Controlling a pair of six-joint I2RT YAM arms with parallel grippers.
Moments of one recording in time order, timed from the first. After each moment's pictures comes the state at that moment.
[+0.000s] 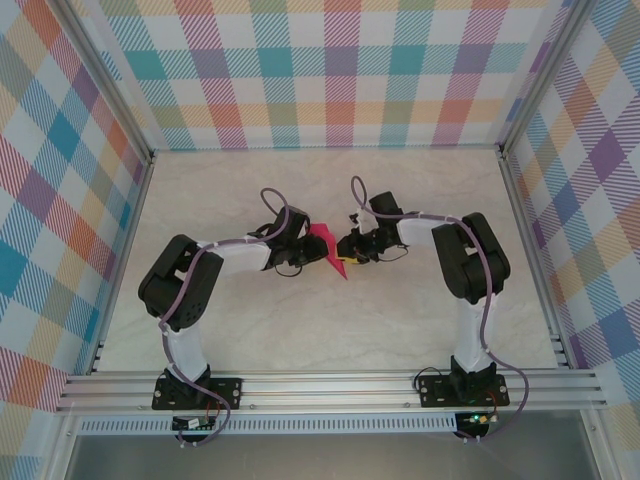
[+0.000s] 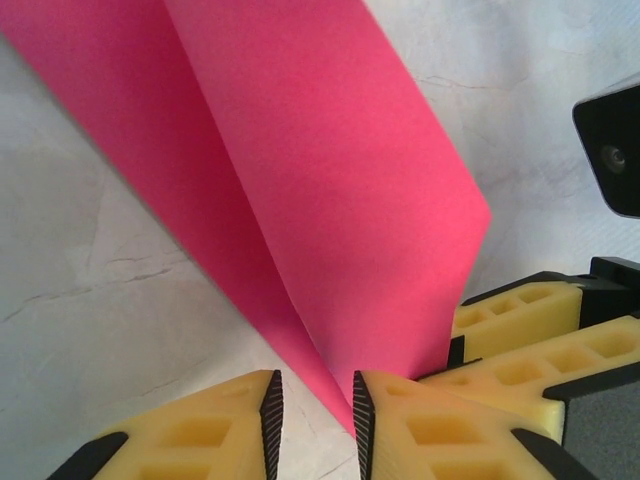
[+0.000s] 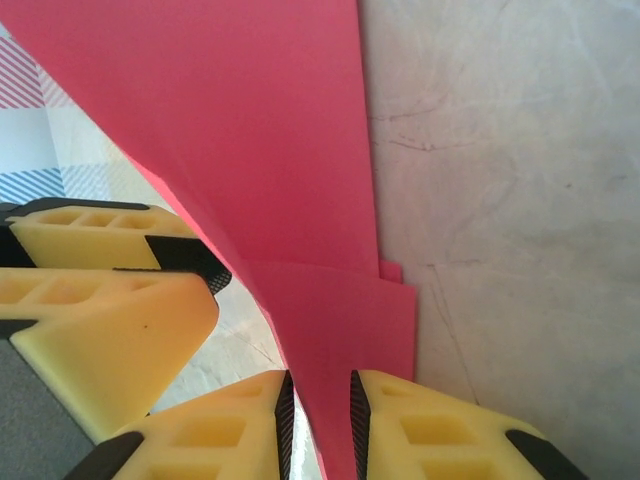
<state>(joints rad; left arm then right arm) -0.57 1.86 1.03 -0.03 0.26 -0.81 0.42 2.03 1.19 -0.29 -0.81 0.47</state>
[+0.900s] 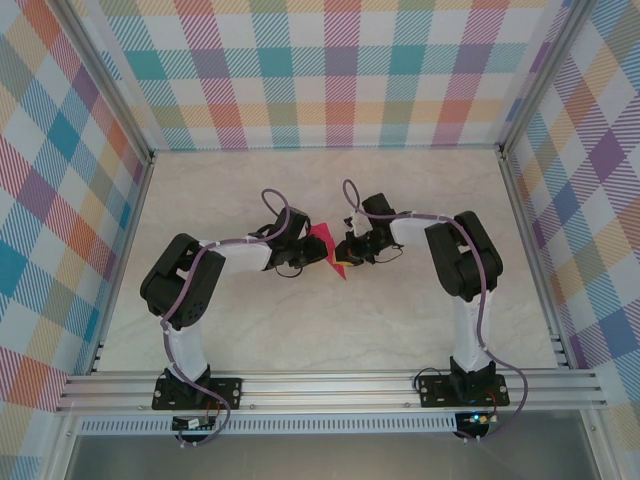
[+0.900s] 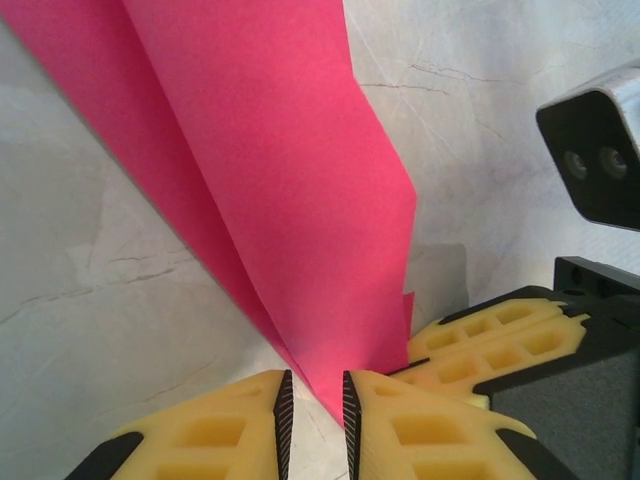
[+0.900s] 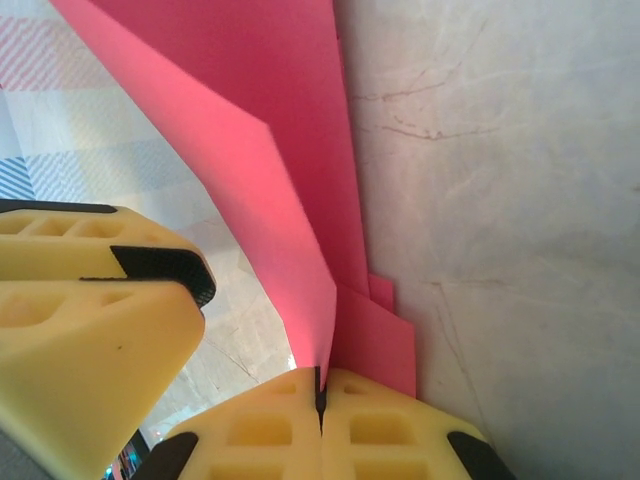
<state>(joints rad) -0.57 1.87 1.03 -0.03 0.27 -0.81 0.44 2.08 1.23 -0.34 -0.78 0.47</state>
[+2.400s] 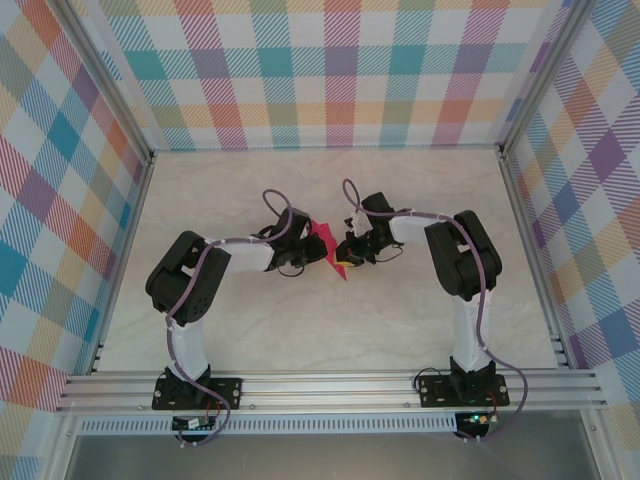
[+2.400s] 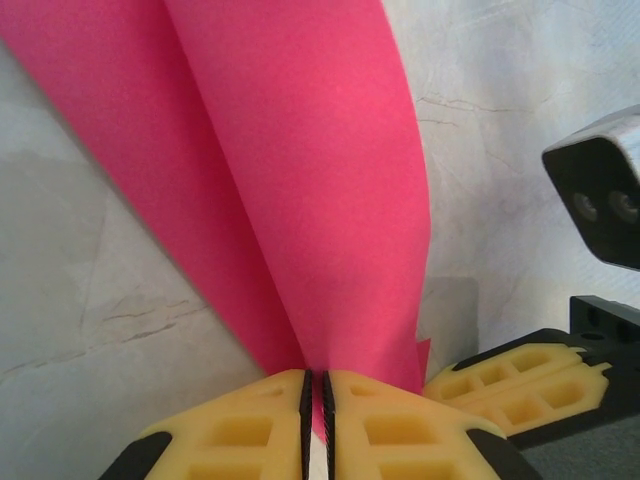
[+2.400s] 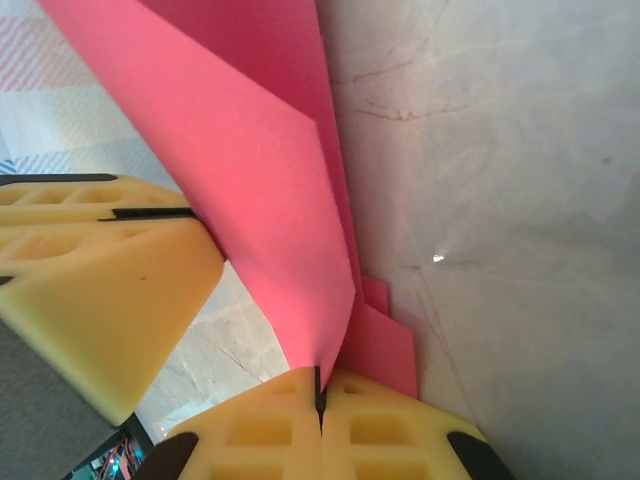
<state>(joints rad) -0.57 1.91 1.02 0.05 0.24 -0.82 0.44 2.08 1.26 -0.41 -0.77 0.47</state>
